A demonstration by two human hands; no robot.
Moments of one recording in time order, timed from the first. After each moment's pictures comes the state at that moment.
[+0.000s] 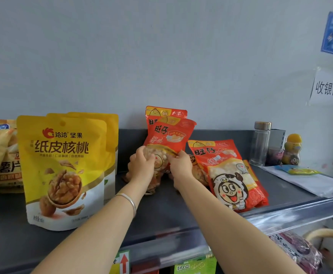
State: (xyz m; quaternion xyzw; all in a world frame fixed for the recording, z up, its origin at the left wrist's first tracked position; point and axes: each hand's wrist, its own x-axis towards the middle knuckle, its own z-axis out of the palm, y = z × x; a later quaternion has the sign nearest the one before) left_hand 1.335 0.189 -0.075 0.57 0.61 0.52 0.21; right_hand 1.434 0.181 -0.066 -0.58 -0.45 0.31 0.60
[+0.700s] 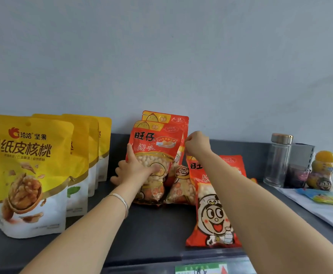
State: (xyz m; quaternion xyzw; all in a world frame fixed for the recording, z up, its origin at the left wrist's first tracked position) left_hand 1.363 0.210 -0.065 0.51 0.75 0.40 0.13; right_hand 1.529 0.259 0.009 -0.63 -0.63 0.13 0.44
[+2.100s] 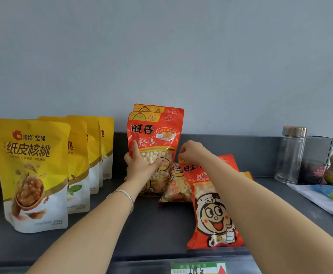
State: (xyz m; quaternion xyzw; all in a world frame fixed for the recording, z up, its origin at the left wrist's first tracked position) left_hand 1.372 0.223 -0.072 0.54 0.62 0.54 0.18; right_hand 1.534 0.268 -0.014 -0.61 -0.76 0.09 0.22
